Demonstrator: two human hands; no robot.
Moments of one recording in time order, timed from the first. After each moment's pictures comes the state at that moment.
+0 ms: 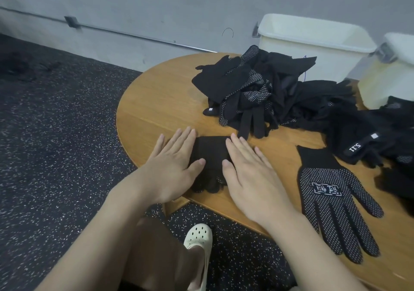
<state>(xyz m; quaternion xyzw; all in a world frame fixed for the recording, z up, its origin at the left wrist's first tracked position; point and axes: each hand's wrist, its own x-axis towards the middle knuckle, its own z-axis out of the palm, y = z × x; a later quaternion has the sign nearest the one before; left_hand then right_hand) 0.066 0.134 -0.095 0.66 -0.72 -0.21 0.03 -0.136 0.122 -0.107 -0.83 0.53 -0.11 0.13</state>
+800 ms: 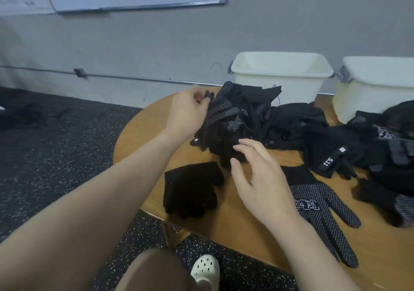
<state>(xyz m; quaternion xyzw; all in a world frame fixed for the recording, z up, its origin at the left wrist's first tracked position) 0.014 -0.016 -0.020 0.64 -0.63 -0.08 0.43 -0.173 0.106 -0.086 -0.75 0.51 -0.41 0.13</state>
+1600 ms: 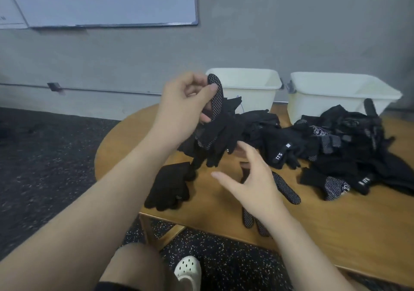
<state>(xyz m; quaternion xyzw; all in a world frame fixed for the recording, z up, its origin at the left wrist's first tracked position) -0.060 0.103 0.066 0.44 -0.61 -0.31 0.58 -0.226 0.155 -0.053 -0.67 0.55 -0.42 0.27</state>
